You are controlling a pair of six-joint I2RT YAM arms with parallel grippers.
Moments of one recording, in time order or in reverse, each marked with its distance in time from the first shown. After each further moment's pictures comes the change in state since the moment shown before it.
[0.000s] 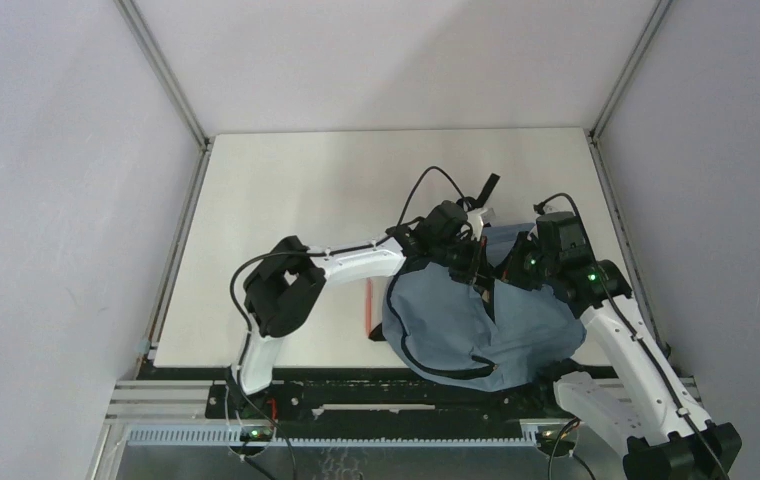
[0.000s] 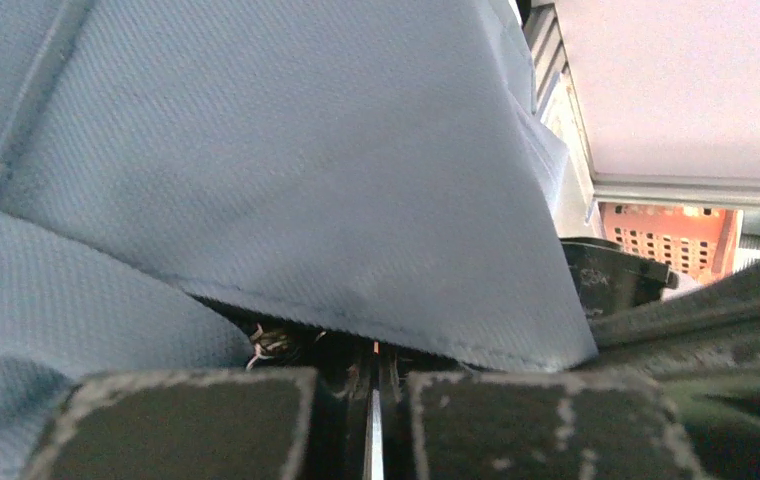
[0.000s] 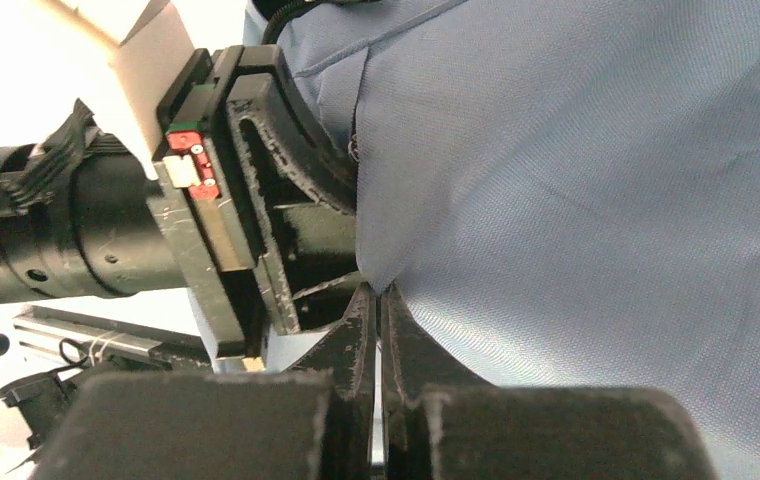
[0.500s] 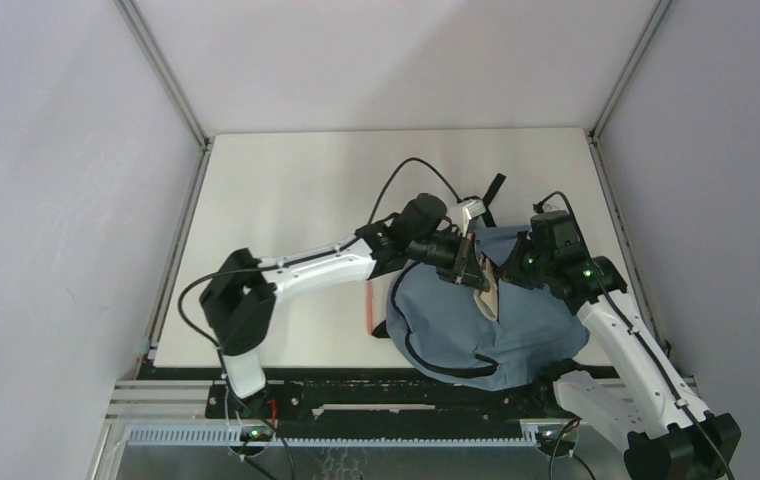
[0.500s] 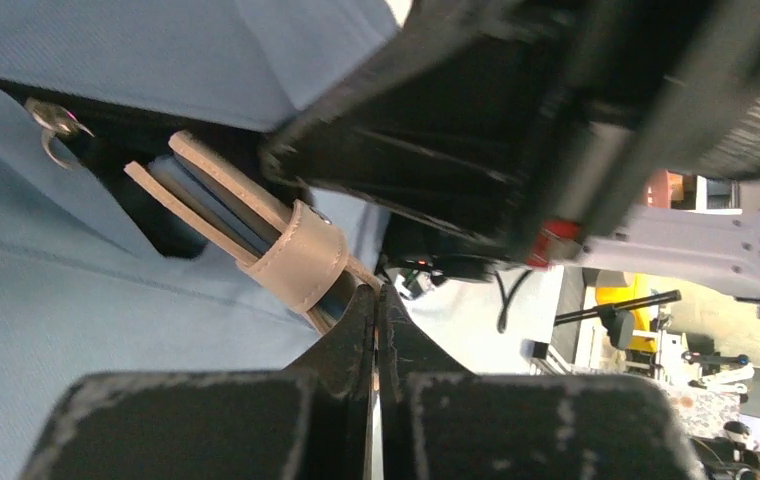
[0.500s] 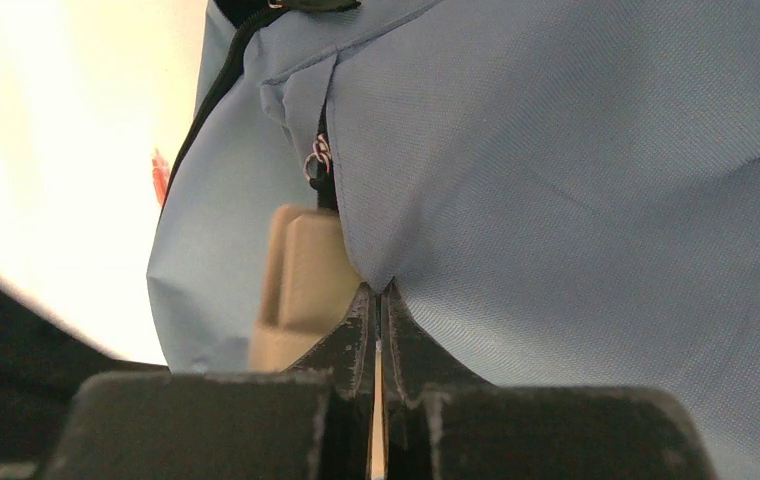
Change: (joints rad) left arm -0.003 -0.277 -0.144 -0.001 0.064 -0.004; right arm 0.008 0.024 0.001 -0.004 0.097 -0.014
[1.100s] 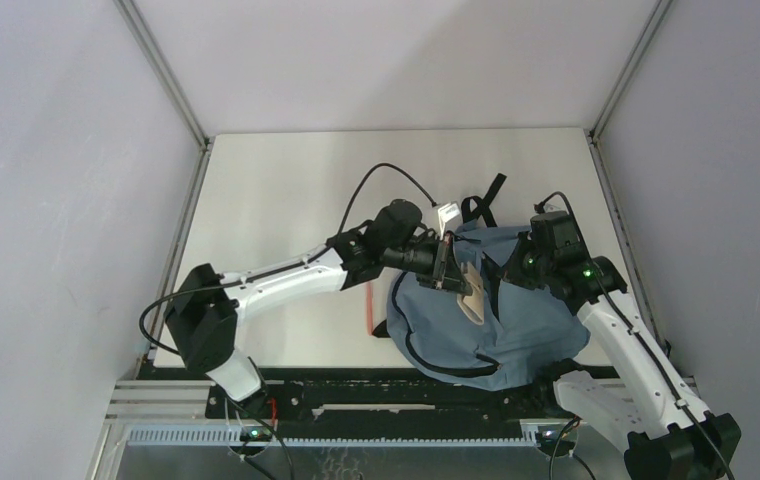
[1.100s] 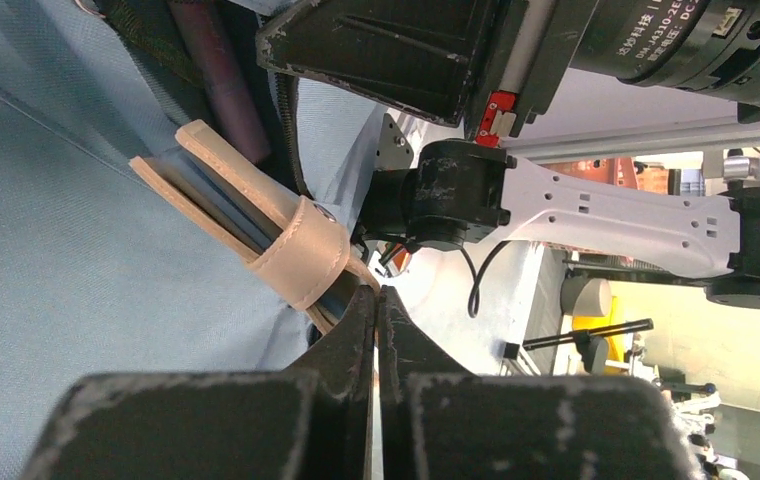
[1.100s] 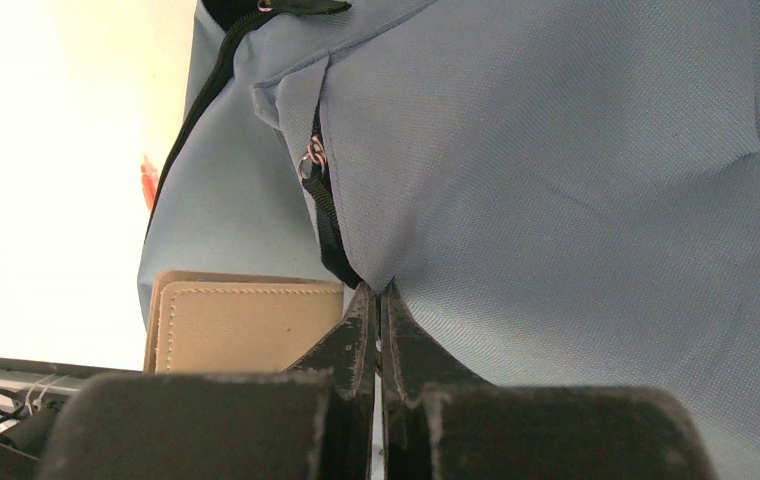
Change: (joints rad) left arm 0.014 -0.164 -0.151 -0.004 -0.046 -0.072; right arm 0.001 -0.001 0.000 -0.007 0.021 -0.001
